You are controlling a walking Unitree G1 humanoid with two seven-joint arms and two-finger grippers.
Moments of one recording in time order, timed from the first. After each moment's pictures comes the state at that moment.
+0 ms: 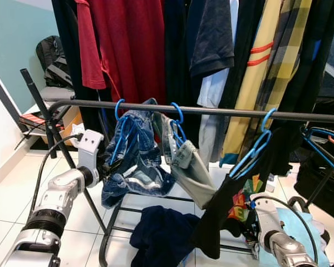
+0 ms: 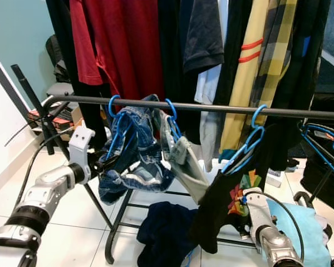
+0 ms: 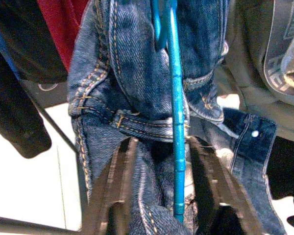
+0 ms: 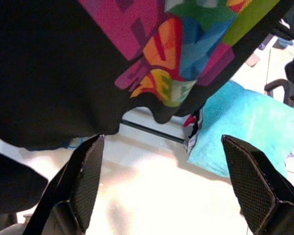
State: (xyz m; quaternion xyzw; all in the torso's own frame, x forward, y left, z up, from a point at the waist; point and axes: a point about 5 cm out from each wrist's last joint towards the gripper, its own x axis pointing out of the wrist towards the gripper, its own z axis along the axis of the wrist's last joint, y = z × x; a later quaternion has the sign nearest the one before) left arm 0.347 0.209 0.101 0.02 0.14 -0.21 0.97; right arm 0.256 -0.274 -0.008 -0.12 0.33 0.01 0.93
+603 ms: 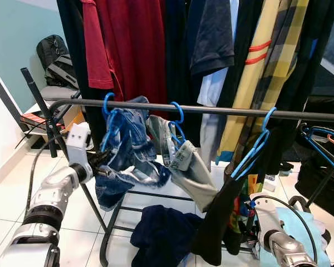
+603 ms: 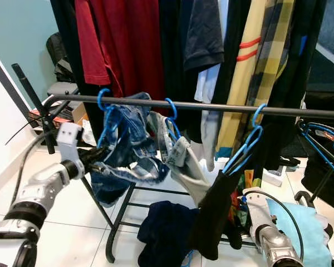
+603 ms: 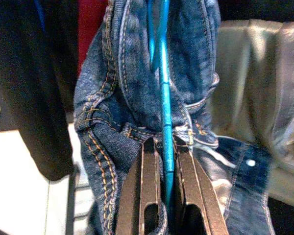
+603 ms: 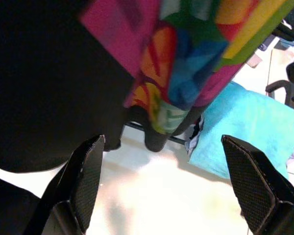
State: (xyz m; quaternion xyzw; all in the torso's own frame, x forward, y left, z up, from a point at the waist) left arm 0.351 0.229 0.128 -0.07 0.06 -0.19 0.98; right arm 0.258 -0.273 -0.007 -0.13 0.33 0.01 0.94
